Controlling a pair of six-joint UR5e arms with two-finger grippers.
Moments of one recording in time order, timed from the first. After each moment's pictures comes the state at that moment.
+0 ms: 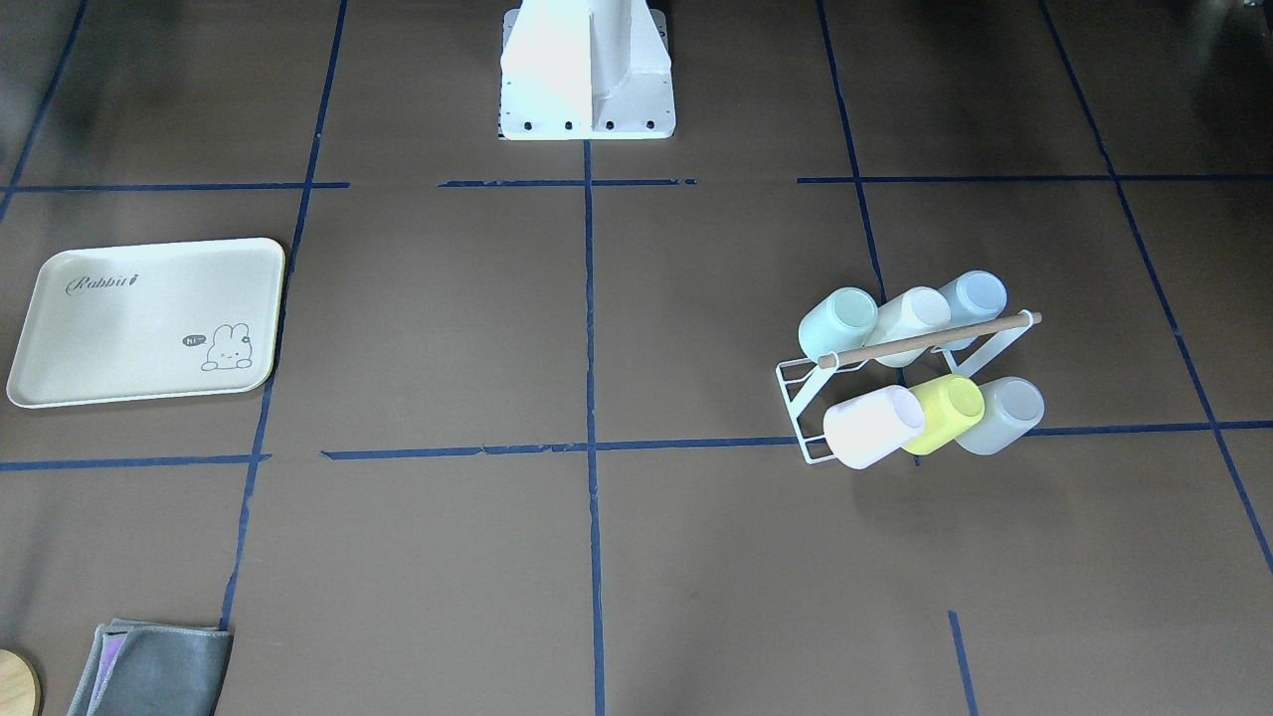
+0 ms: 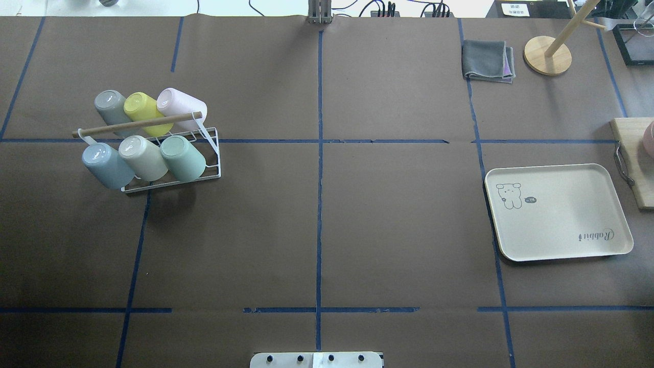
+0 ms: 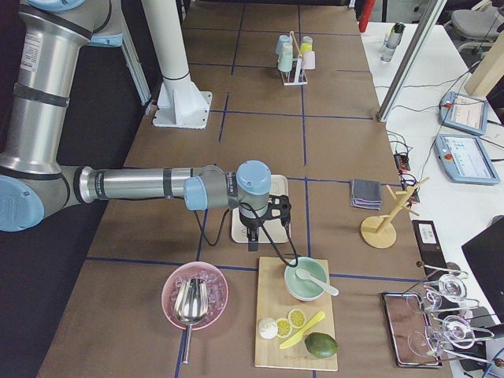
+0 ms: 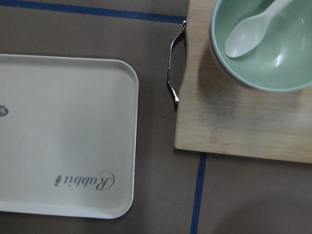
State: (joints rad) left arm -1.51 -1.47 -1.72 -1.44 -2.31 0.15; right arm 1.39 -1.84 1.86 -1.38 2.35 0.21
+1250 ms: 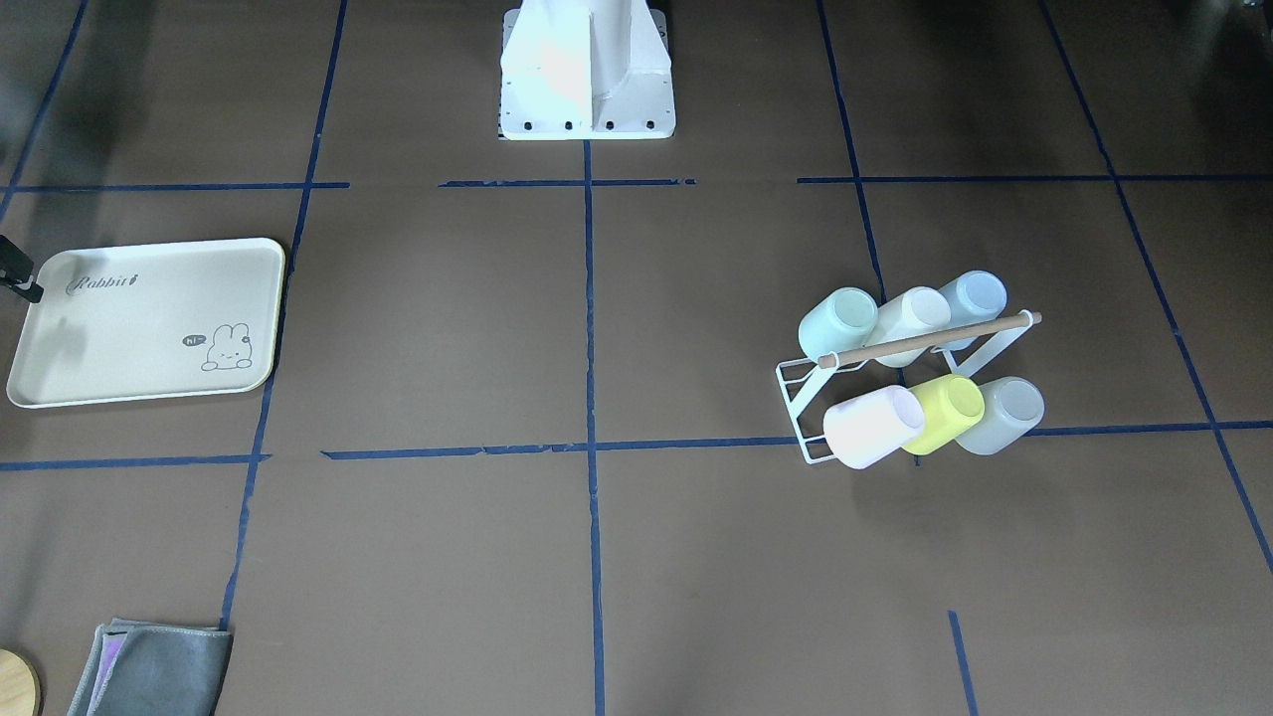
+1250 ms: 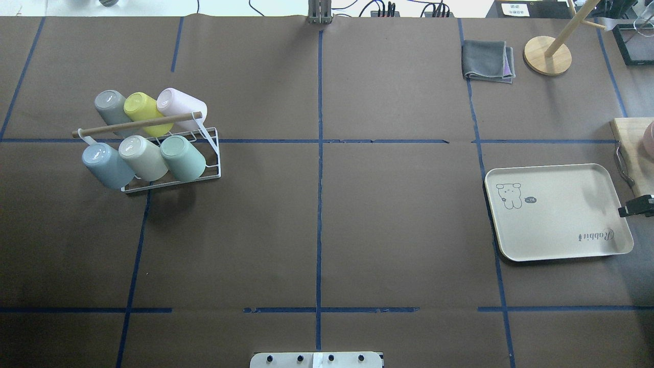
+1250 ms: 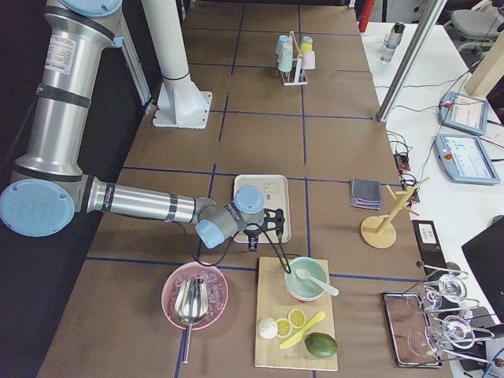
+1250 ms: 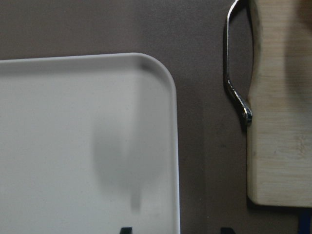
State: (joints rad) left arm -1.51 -1.47 -1.72 -1.44 -2.31 0.15; right arm 1.11 -1.81 1.56 -0.80 2.28 0.66
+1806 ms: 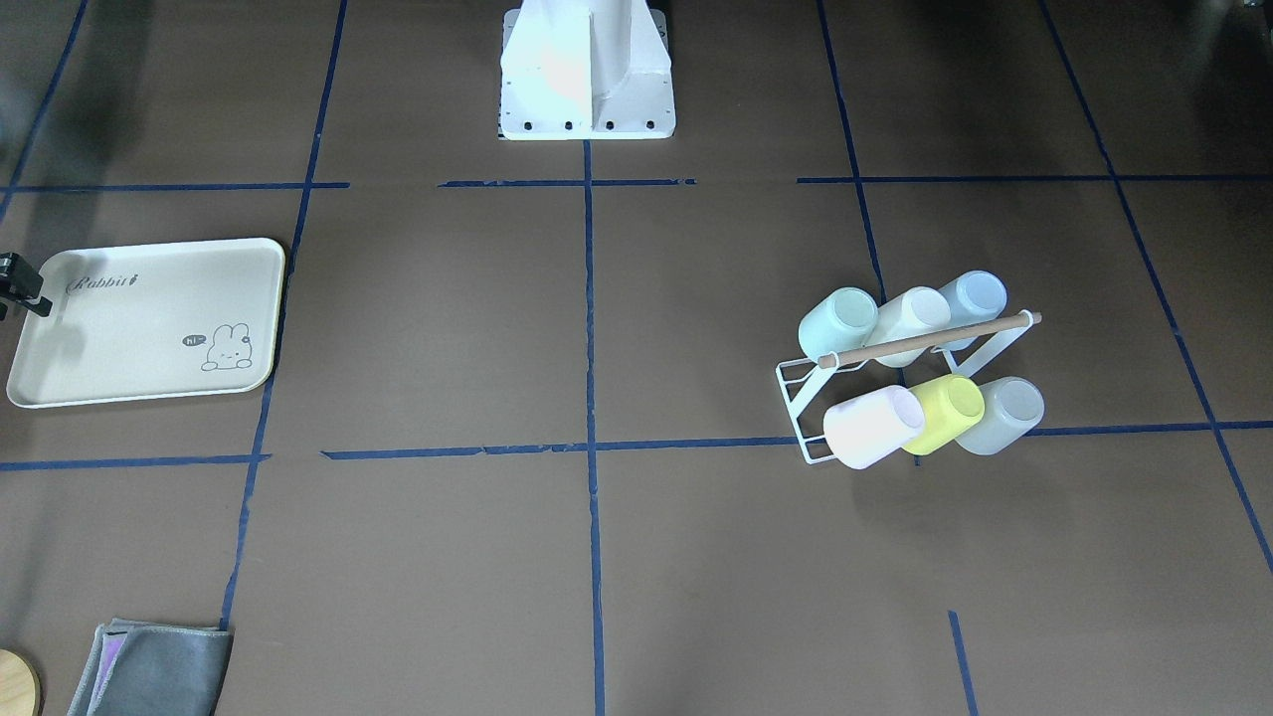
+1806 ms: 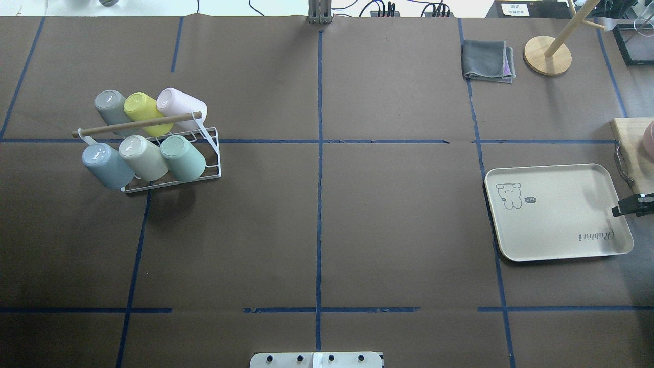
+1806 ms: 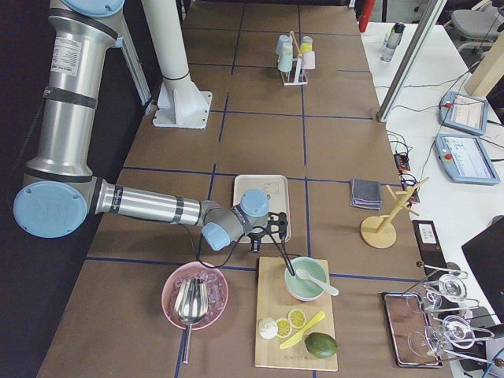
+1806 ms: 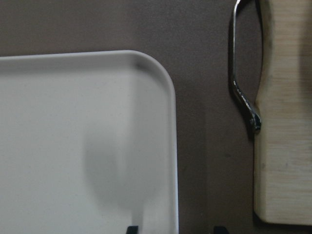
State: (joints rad) left arm -1.51 -1.47 -1.72 -1.44 -2.31 0.15; right arm 1.09 -1.78 1.51 -0.80 2.29 0.66
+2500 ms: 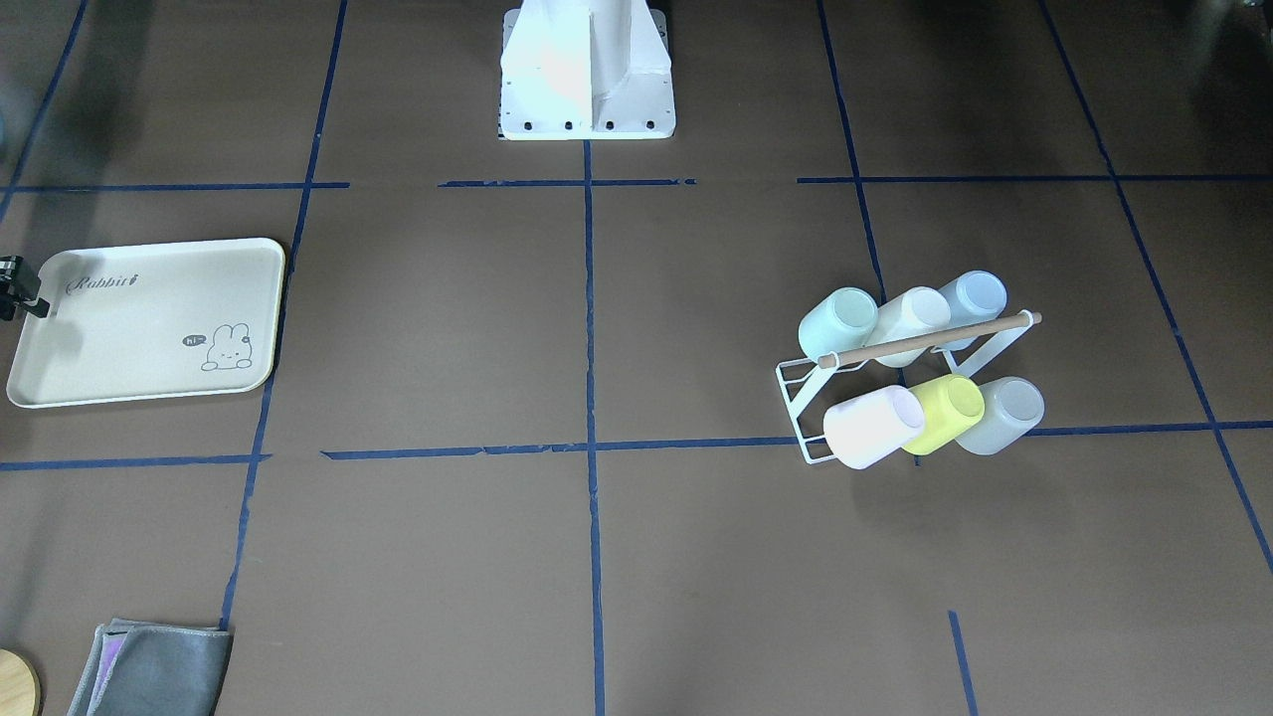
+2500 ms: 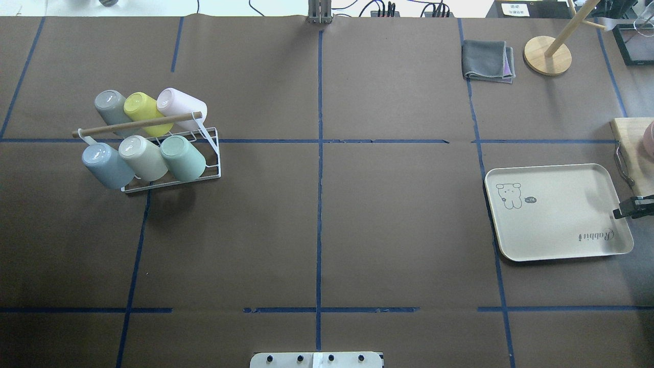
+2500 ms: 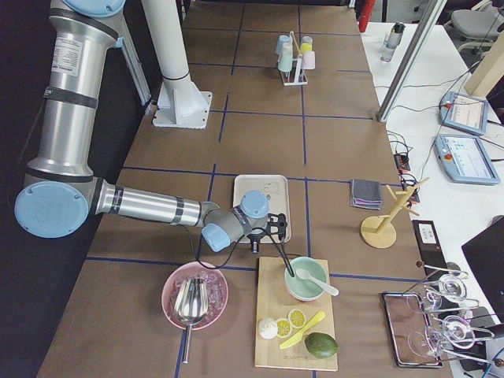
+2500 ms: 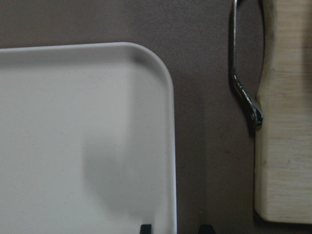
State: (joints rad) left arm -1.51 -1.47 -1.72 -1.44 -2.31 0.15; right arm 1.09 -1.77 1.51 -0.80 2.29 0.66
